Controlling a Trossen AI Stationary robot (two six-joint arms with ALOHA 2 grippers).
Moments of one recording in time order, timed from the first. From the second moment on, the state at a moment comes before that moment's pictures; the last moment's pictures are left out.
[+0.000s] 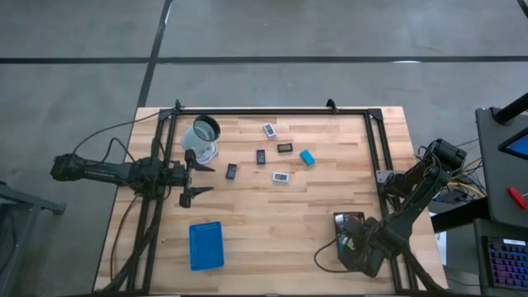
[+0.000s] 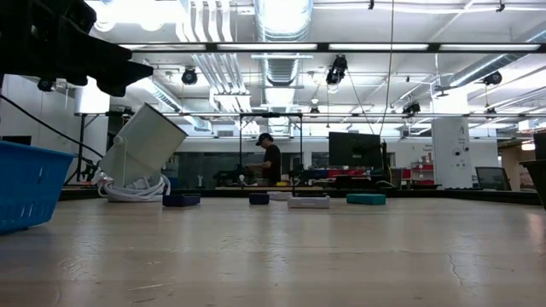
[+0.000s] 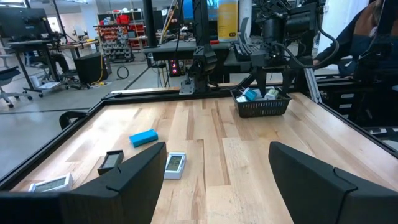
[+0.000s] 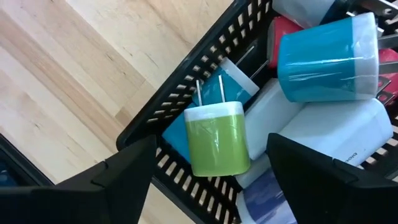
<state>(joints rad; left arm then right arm) -0.09 0.34 0.11 0.15 -0.07 0.07 0.94 1.52 0.94 -0.83 0.18 1.79</state>
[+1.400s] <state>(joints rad) -0.09 0.34 0.11 0.15 -0.07 0.07 0.74 1.51 1.36 -1.22 1.13 1.23</state>
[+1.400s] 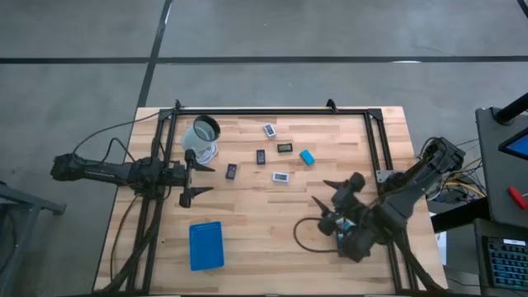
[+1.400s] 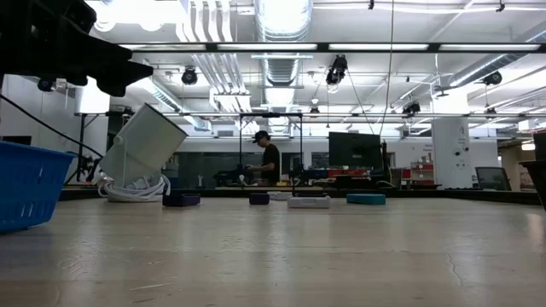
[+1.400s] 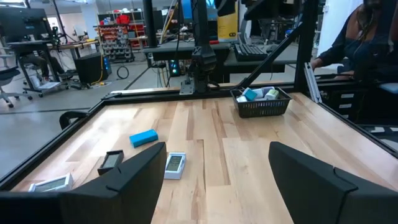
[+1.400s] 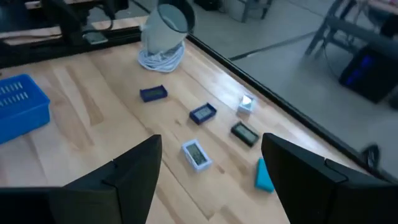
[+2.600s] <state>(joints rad) -0.09 0.34 0.11 0.14 -0.07 0.07 0.23 1.35 0.72 0.28 0.51 -0.04</state>
